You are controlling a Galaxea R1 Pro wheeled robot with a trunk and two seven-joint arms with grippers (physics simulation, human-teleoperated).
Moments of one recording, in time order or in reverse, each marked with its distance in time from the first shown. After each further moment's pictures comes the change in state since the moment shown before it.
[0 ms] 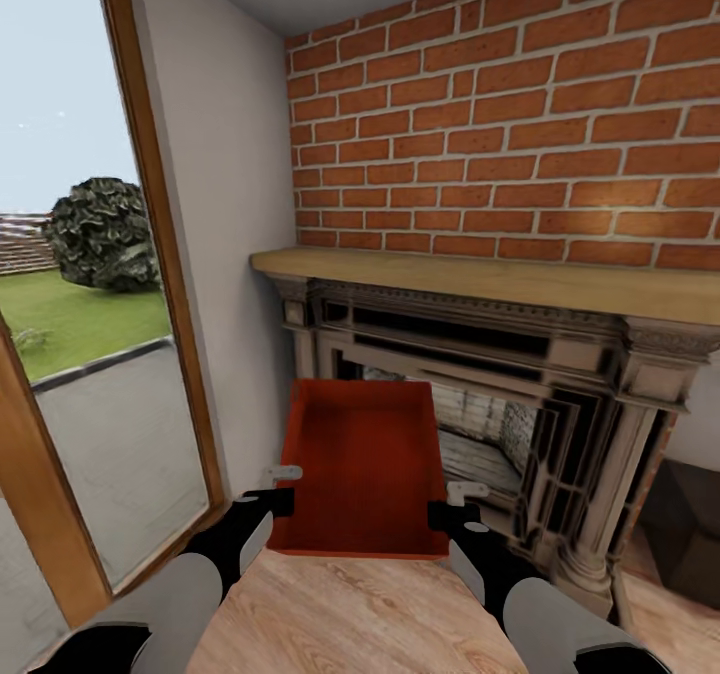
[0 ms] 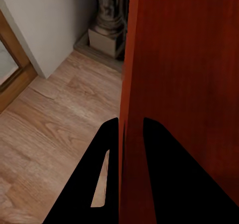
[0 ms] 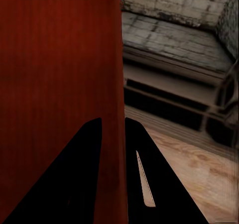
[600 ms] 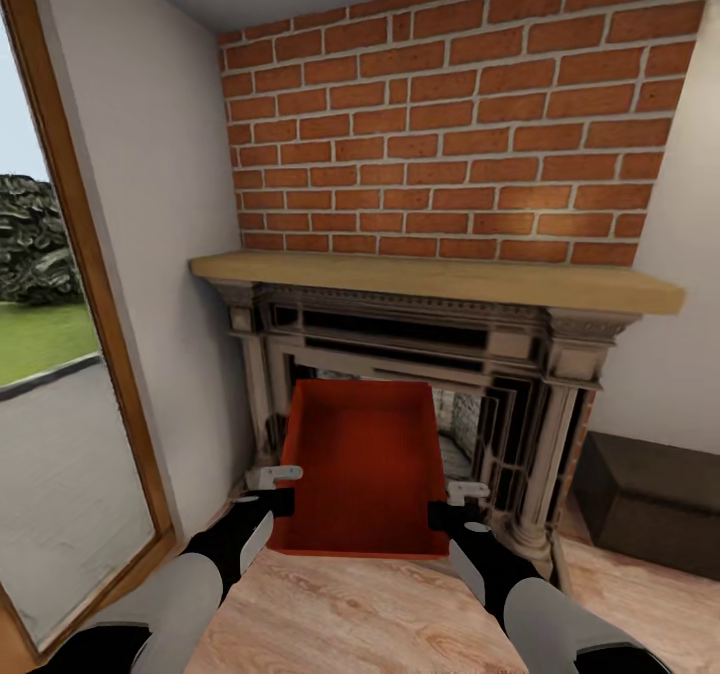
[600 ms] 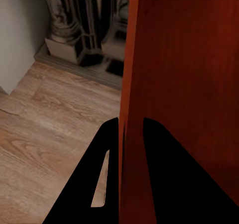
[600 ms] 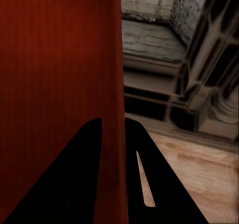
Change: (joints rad) left arm 0.000 -0.001 -0.001 0.000 0.000 0.000 0.002; right arm 0.000 -0.001 0.000 0.000 0.000 0.000 0.002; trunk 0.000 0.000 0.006
